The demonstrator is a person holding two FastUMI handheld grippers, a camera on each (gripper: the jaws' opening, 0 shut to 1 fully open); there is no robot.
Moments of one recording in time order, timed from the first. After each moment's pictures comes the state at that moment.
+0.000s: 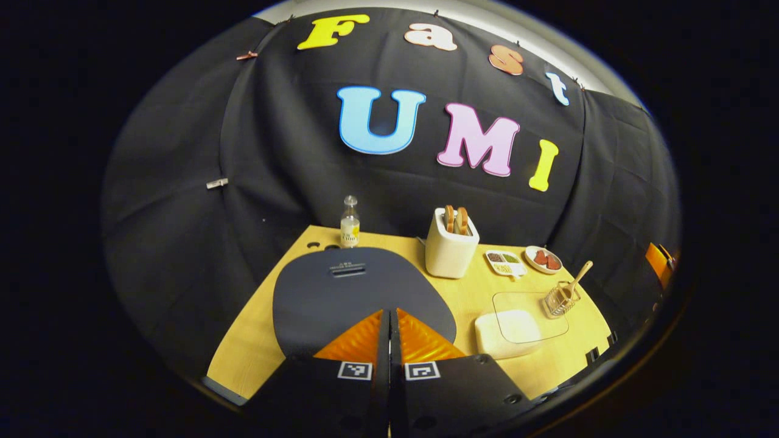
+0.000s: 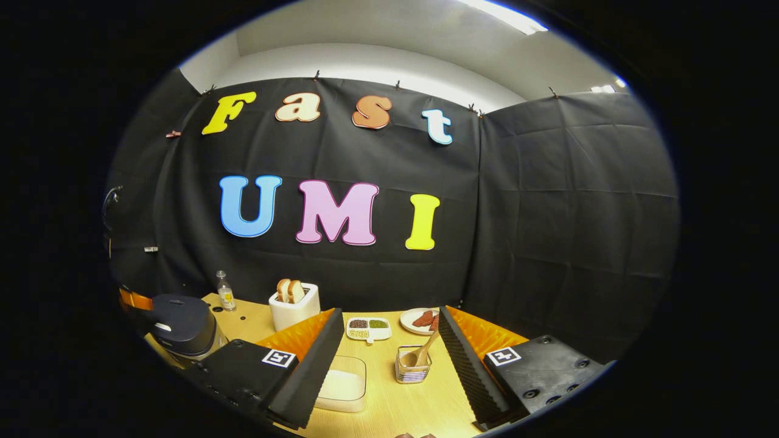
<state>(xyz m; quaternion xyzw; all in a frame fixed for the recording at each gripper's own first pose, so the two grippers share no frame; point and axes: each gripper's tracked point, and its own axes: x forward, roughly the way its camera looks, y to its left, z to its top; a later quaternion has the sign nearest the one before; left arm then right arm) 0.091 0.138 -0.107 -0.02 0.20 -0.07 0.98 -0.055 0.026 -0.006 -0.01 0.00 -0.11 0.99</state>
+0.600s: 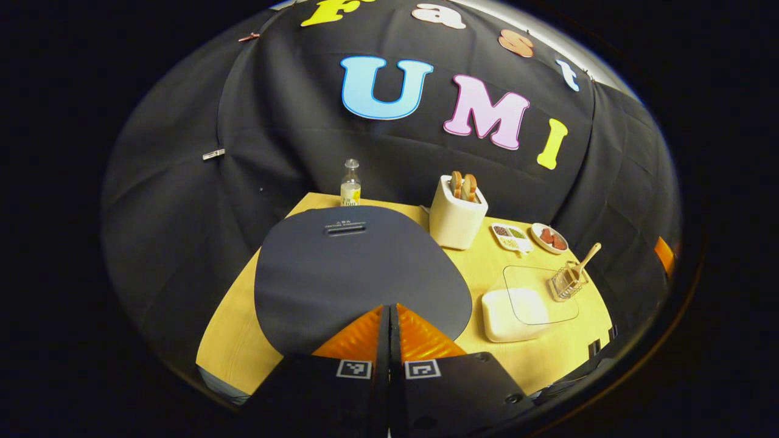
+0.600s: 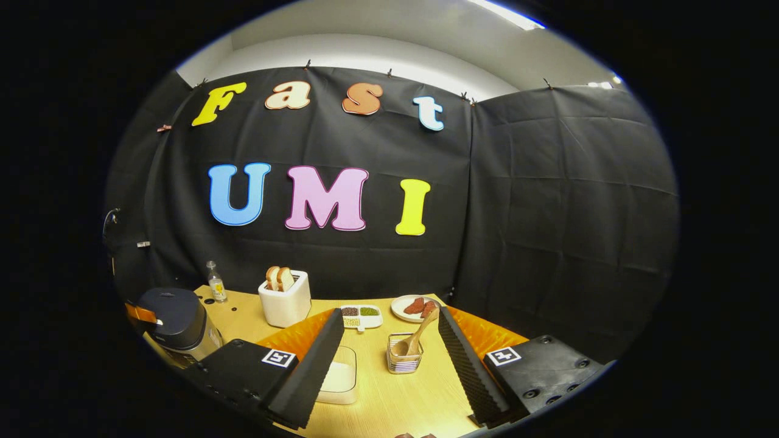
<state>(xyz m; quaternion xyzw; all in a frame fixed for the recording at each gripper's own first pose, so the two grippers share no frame) 0.091 0.134 -0.153 -0.03 0.26 -0.06 0.96 -0.056 0.011 -0.028 0.00 0.04 -0.13 0.99</state>
